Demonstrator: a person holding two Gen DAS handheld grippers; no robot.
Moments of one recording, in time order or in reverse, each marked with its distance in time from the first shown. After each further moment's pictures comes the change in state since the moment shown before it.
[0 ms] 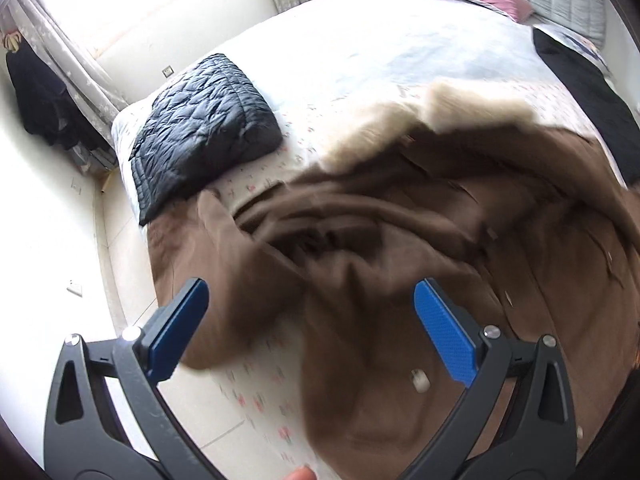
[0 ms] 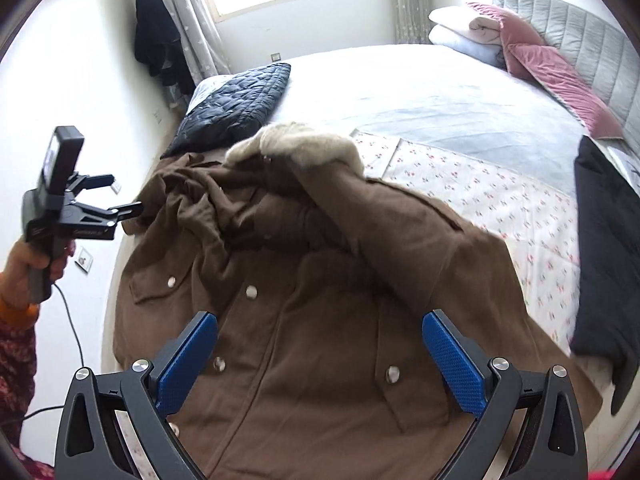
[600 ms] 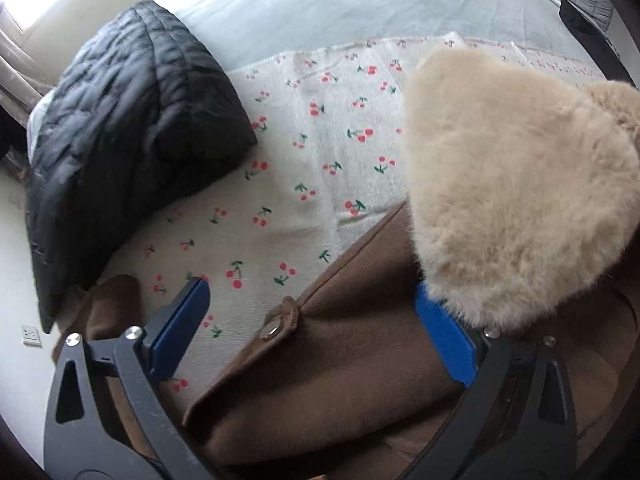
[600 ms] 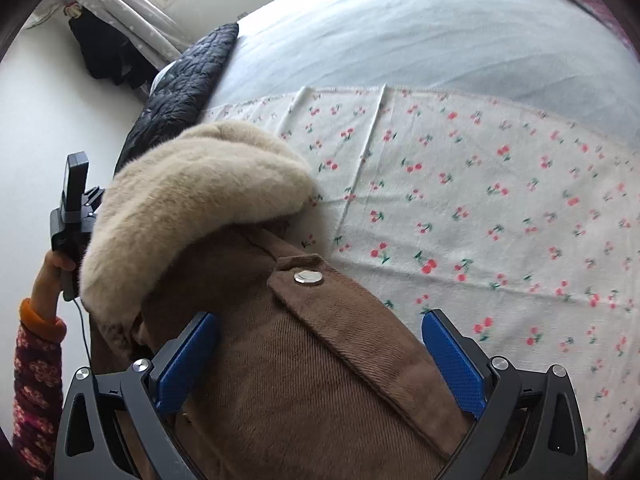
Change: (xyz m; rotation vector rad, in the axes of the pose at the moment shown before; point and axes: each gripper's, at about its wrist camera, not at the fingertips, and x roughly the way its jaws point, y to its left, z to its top) left arm 0.228 0.028 0.080 0.081 0.207 -0.175; right arm 0.216 -0.106 0.090 0.211 0.261 0.196
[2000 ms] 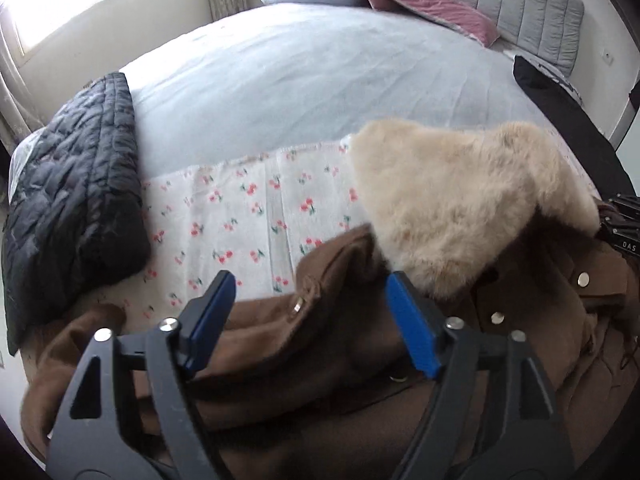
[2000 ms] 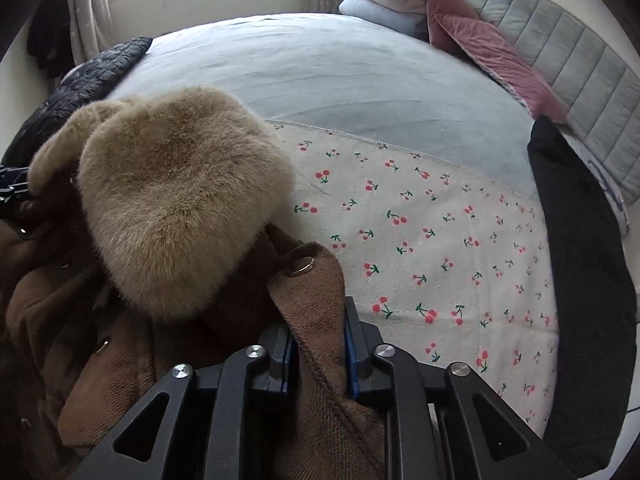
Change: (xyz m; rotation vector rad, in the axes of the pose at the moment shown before) left arm -0.052 -0.068 0.037 -0.011 -0.319 -0.088; right arm -0.050 -0.018 -0.034 -0.041 -0.271 -0.525
